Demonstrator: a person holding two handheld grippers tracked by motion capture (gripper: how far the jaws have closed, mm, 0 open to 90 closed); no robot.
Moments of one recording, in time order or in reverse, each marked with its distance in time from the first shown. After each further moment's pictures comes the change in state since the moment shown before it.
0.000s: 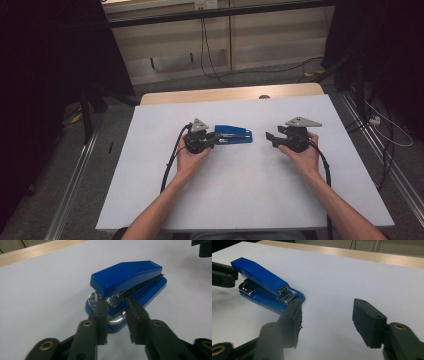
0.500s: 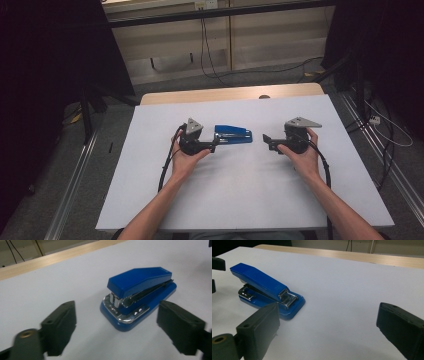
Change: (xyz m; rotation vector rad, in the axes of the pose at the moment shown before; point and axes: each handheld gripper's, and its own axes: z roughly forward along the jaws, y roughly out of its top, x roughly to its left) left arm 0.003 0.000 -0.013 -0.059 0.060 -0.025; right arm 0.005 0.001 -0.002 -0.017 -0.025 0.027
